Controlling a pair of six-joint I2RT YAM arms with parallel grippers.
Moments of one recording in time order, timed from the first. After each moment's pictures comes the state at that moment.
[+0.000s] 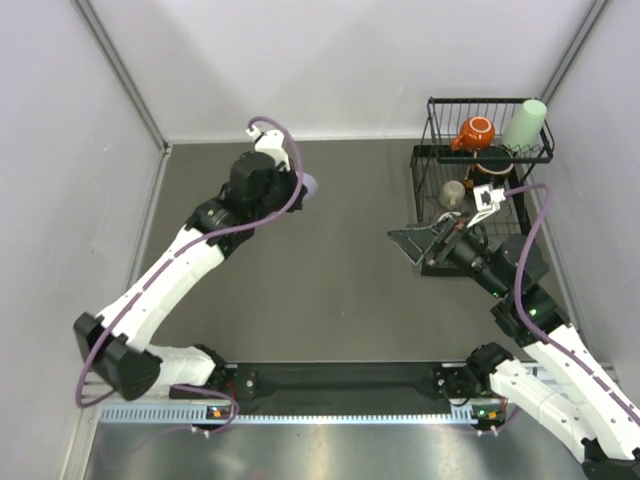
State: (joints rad) left arm -0.60 1.25 1.31 -0.41 -0.07 -0.43; right arm 0.54 0.62 0.74 -0.04 -0.25 0.76
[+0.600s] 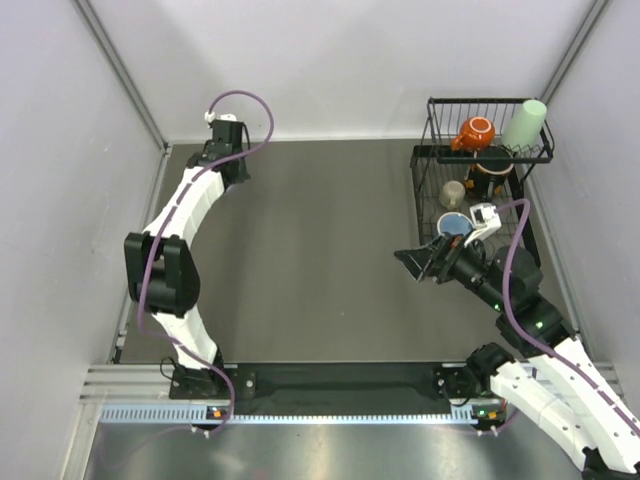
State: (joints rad) left arm -0.19 1.77 1.58 -0.56 -0.33 -0.26; right arm 0.54 0.52 0.68 -0.30 -0.15 0.63
